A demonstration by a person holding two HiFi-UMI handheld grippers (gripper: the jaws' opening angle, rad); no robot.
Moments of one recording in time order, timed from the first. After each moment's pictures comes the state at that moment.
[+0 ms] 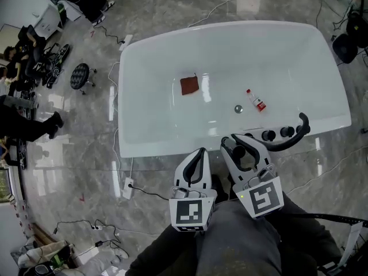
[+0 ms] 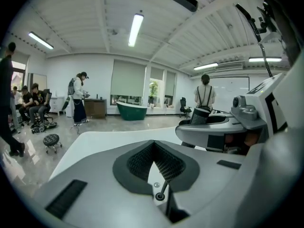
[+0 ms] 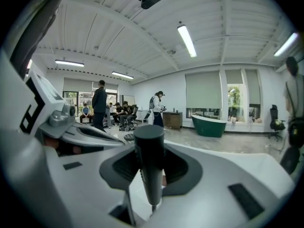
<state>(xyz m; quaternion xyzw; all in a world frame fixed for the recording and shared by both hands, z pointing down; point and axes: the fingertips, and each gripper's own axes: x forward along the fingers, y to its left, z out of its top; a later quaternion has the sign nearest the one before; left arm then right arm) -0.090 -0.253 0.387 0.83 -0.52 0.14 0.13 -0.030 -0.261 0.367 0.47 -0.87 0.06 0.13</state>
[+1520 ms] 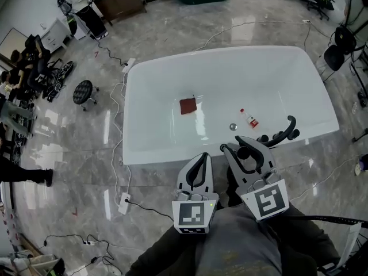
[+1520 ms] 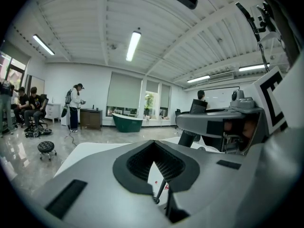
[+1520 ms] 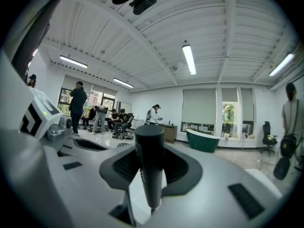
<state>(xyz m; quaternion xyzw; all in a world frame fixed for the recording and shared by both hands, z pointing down) -0.111 -0.186 0.322 0.86 -0.50 0.07 0.09 -0.049 -0.192 0.276 0.51 -0.86 -0.01 0.08</state>
